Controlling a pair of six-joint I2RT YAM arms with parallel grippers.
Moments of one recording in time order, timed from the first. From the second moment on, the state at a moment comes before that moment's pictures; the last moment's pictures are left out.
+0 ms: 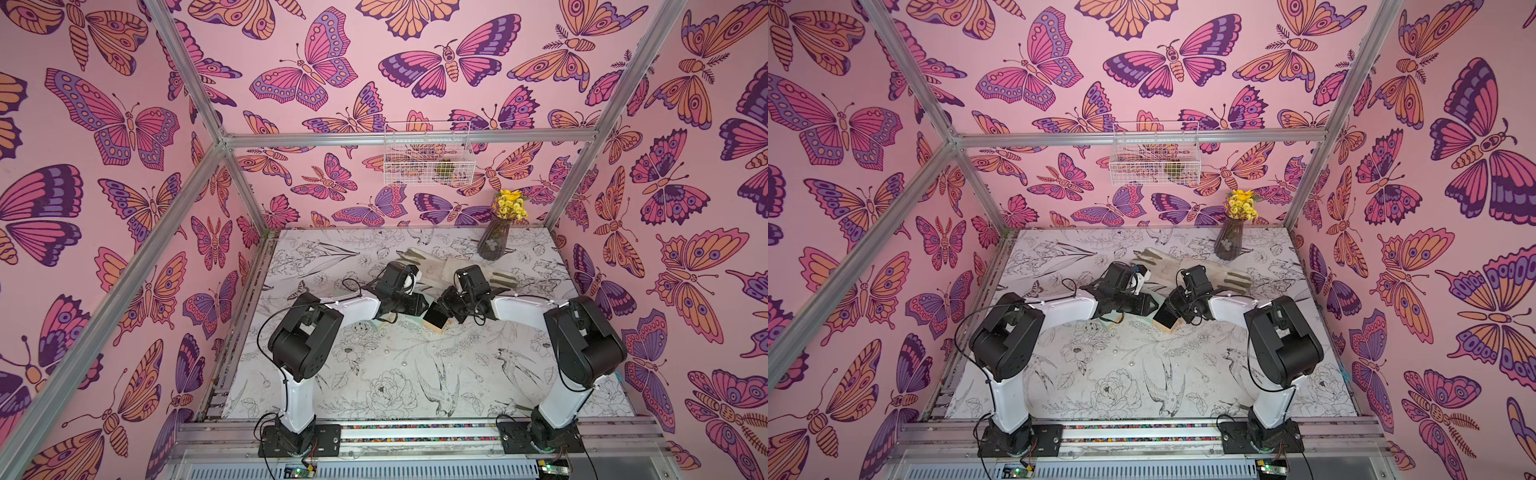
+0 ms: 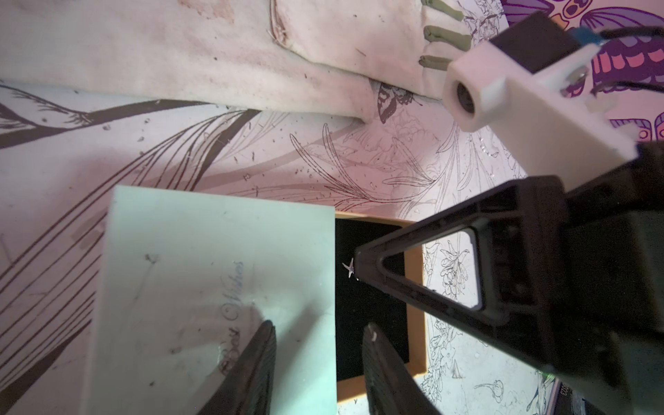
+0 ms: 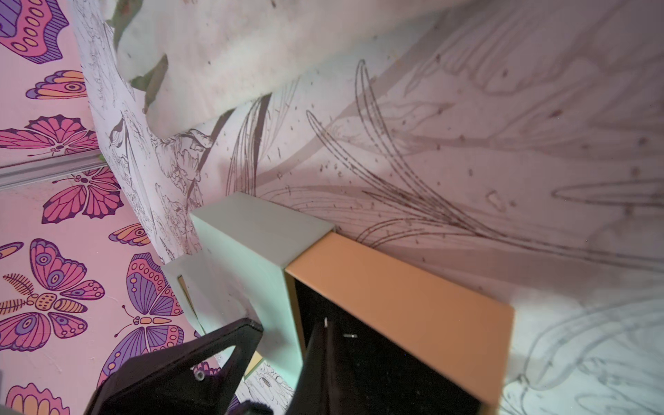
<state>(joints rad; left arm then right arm) -0.62 1.92 1.17 -0.07 0.40 -0.37 0.44 1.77 0.96 -0.11 -0.33 1.21</state>
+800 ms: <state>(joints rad) -0.62 1.92 1.17 -0.07 0.40 -0.37 0.44 1.77 0.95 -0.11 -0.31 1.20</state>
